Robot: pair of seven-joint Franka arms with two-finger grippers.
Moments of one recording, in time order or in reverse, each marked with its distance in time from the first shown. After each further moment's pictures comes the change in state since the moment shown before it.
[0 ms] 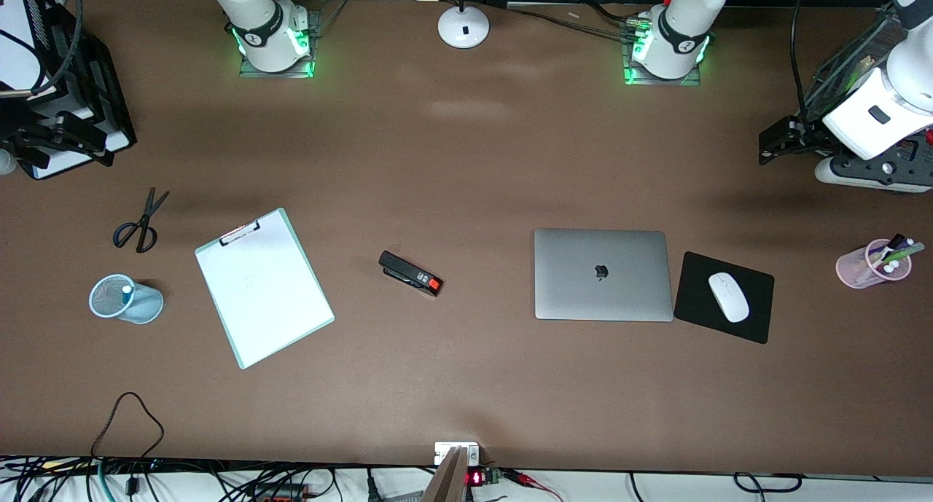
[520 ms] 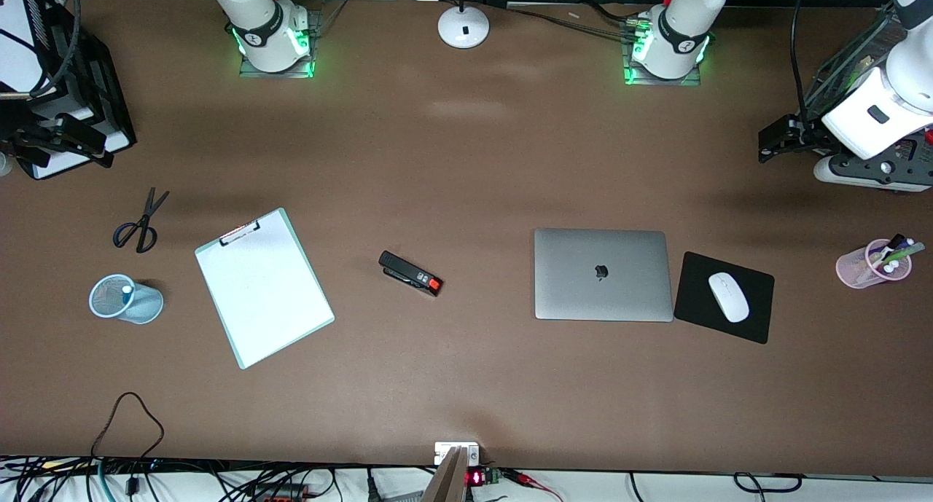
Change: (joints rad) left arm 0.000 0.000 0.000 0.001 0.000 -0.010 0.000; right arm 0.000 0.000 0.000 0.000 0.000 0.000 0.036
